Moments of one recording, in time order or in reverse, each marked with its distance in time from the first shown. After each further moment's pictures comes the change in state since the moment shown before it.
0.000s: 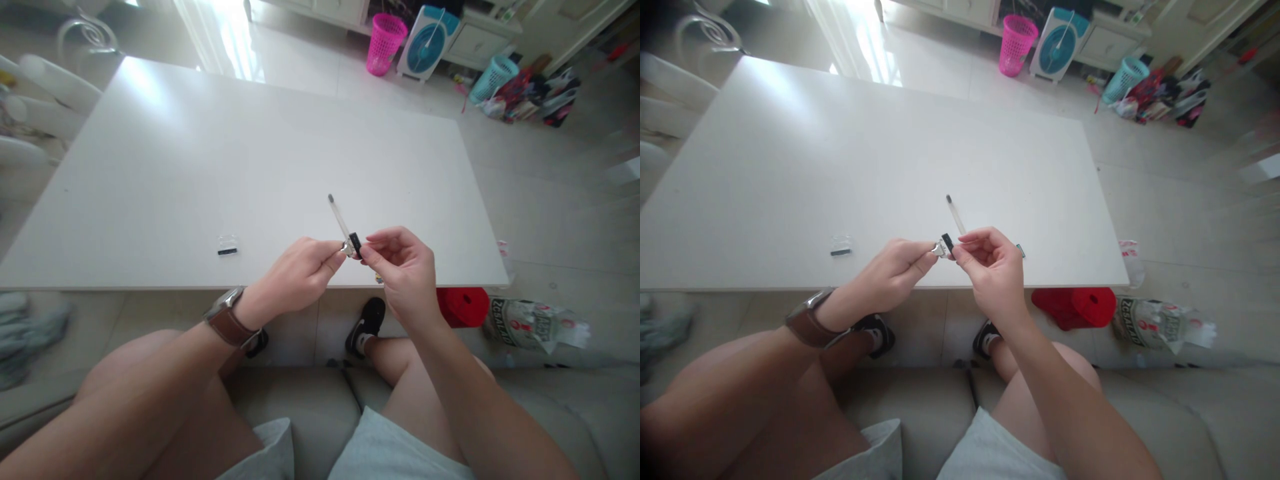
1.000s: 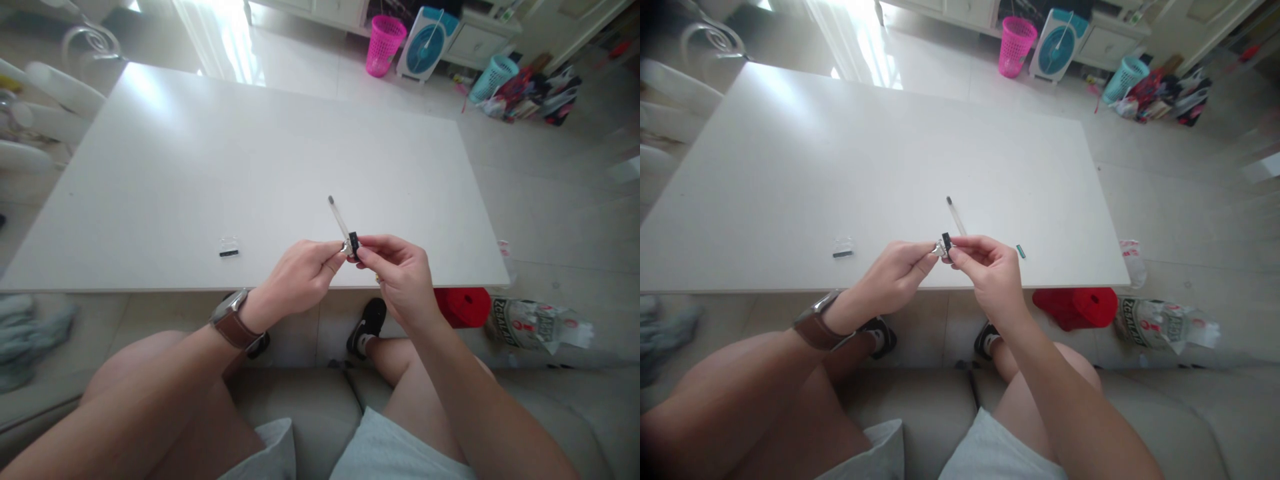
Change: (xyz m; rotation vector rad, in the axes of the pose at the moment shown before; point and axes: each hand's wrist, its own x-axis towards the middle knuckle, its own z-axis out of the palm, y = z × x) left_hand -0.001 0.000 0.003 0.031 0.043 -0.002; right_hand 0.001 -0.004 0.002 0.122 -0.060 0.148
